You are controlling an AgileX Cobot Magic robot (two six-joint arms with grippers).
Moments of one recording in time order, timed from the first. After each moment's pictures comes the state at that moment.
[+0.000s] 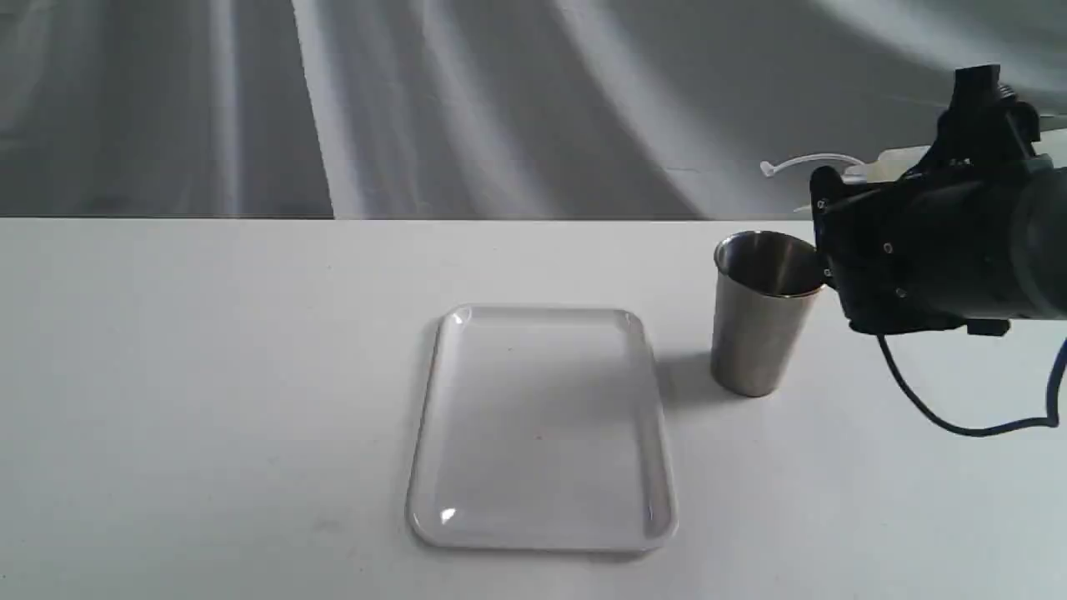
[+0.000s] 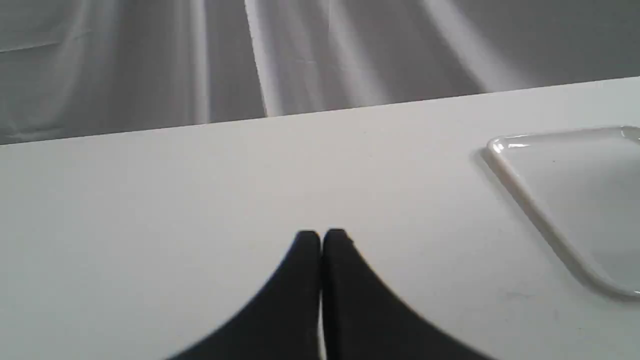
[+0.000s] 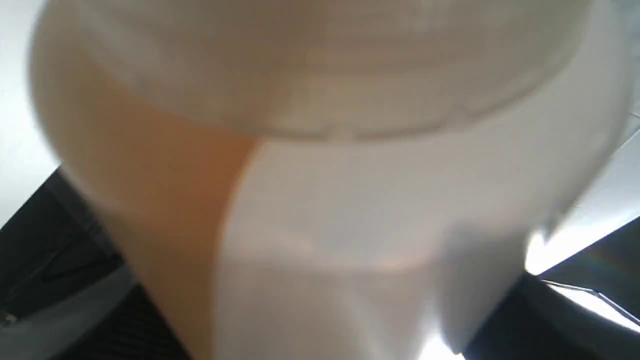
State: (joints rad) left arm -0.06 0.00 0.00 0.03 0.27 0.04; right arm 0.21 1.90 -1.17 -1.65 1.12 0.19
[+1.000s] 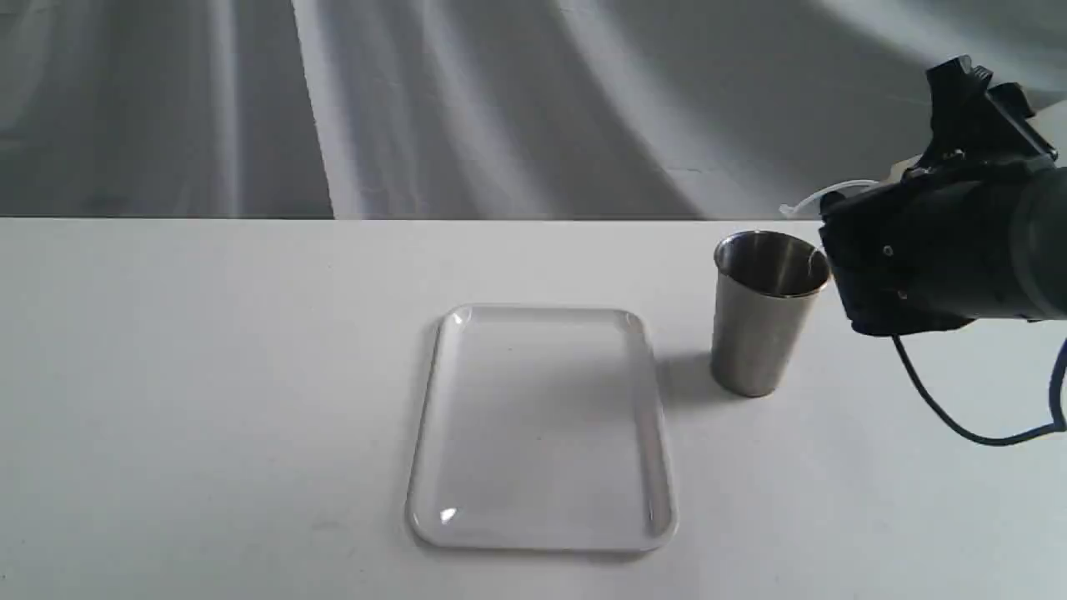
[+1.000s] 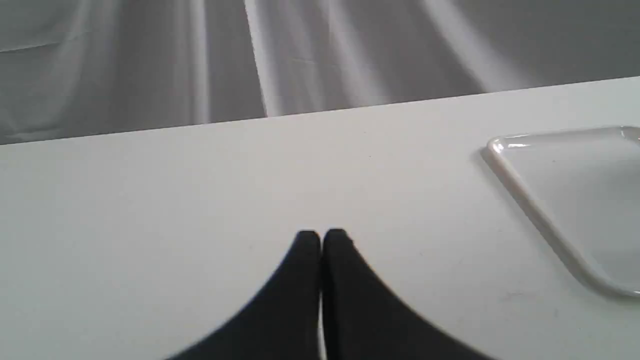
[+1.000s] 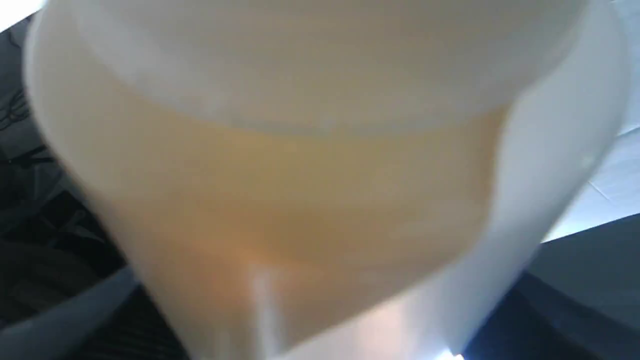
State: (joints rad) left arm -0.06 0.00 0.00 0.03 0.27 0.04; right arm 0.21 1.90 -1.17 -1.70 1.18 -0.09
